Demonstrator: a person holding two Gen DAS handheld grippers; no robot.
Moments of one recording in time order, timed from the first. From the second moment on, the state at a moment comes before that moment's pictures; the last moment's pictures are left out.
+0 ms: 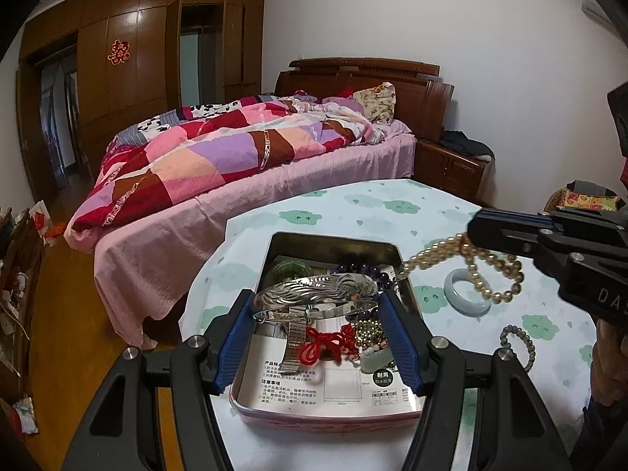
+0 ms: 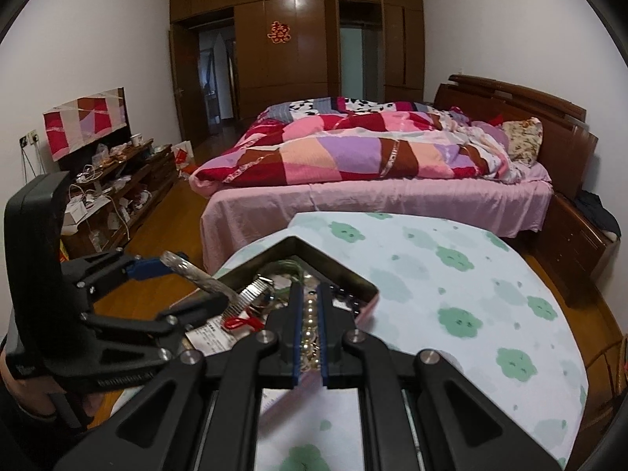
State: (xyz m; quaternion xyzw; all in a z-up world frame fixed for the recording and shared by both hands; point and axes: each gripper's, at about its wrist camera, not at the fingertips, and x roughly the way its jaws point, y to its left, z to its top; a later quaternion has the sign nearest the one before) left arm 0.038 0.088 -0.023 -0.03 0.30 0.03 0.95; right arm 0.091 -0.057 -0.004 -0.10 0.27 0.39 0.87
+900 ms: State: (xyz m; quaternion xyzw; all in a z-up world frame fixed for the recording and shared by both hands) left arm 0.051 0.090 -0.052 -0.04 0.34 0.03 0.94; right arm 0.091 -0.025 -0.039 -0.12 0.30 0.40 0.86
